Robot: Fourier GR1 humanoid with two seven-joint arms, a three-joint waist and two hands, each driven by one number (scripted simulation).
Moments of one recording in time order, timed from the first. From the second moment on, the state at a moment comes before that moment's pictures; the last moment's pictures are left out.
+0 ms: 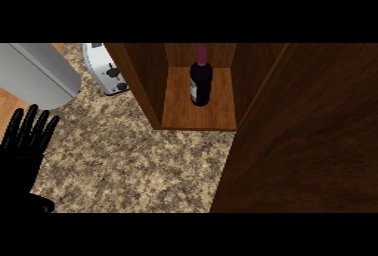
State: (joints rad) left arm 0.07 0.53 -0.07 -1.52 0.81 -0.27 -0.41; right arm 0.25 -0.72 0.71 -2.51 -0.03 -0.10 0.11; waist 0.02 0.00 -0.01
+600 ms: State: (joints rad) left arm 0.04 0.57 -0.03 -1.49 0.85 -0.33 -0.38; right arm 0.01 -0.55 0.63 -2.46 -0.06 -0.11 0.28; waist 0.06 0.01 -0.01
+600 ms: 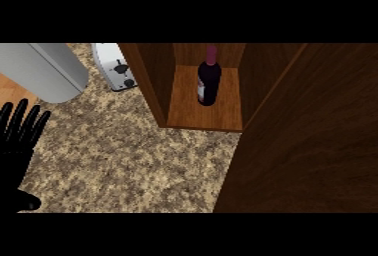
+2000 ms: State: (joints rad) left arm 0.05 0.58 0.10 -1.39 0.85 -0.43 -0.35; right arm -0.99 0.00 0.47 -1.50 -0.36 -0.32 0.42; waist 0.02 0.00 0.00
